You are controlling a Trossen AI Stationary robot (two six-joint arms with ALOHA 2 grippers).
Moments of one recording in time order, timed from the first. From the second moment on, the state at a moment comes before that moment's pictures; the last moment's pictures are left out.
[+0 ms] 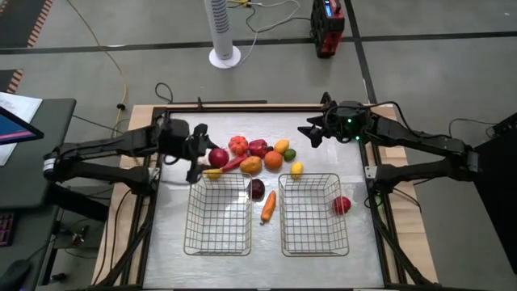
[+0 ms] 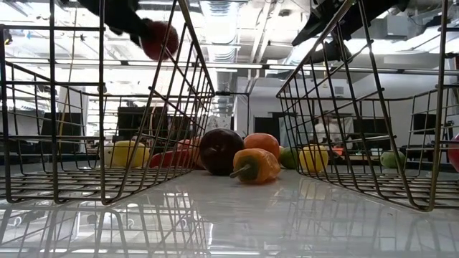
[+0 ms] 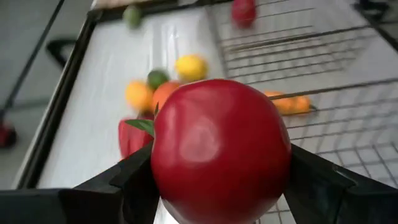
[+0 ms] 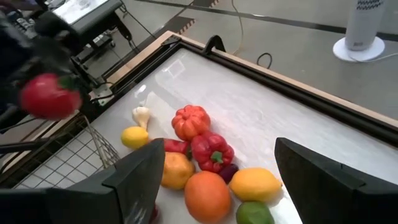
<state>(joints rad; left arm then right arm) 0.23 0.94 0.86 -0.51 0.20 0.31 -0.37 1.01 0.91 -0.34 0.08 0.46</state>
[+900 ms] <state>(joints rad) -0.07 0.96 0.87 -0.63 0.08 -0.35 -0.37 1.03 0.92 -0.34 0.02 0.48</state>
